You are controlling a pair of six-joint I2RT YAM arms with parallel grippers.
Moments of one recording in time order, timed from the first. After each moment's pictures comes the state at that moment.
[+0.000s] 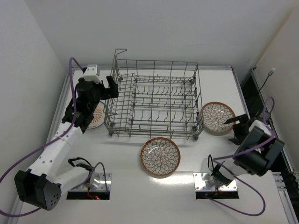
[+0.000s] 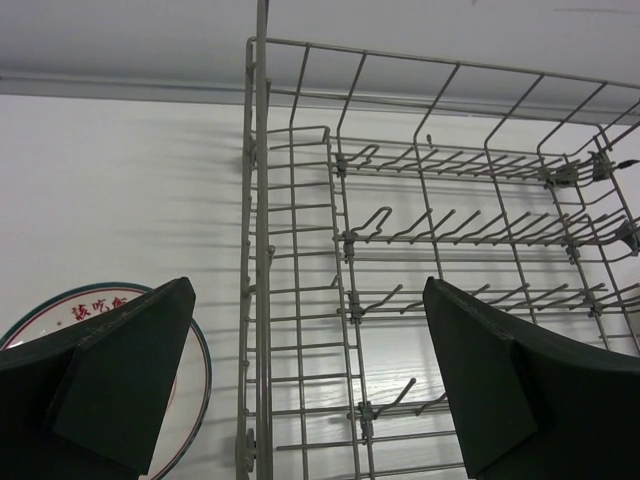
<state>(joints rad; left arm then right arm) -0.28 1.05 0.97 -0.10 -0.14 -0.24 -0.71 1.44 0.69 -0.41 -0.31 0.63</state>
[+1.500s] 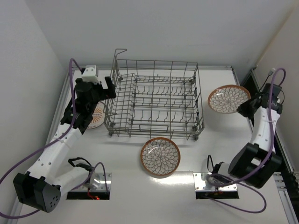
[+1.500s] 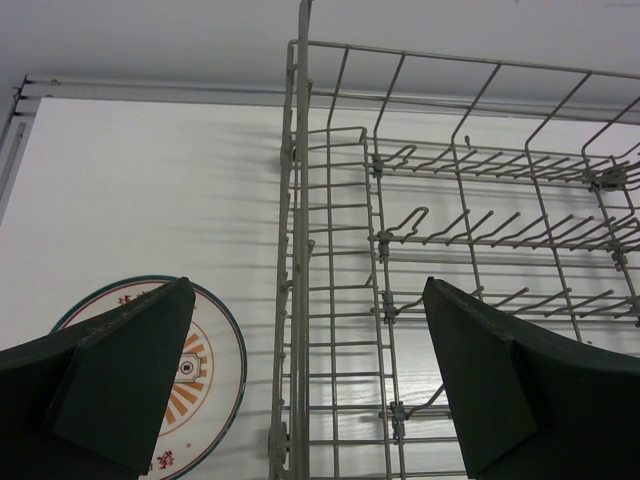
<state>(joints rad) -0.28 1.02 0.97 -0.13 -0.21 -0.19 -0.57 1.33 1.08 -0.69 -0.16 0.58</state>
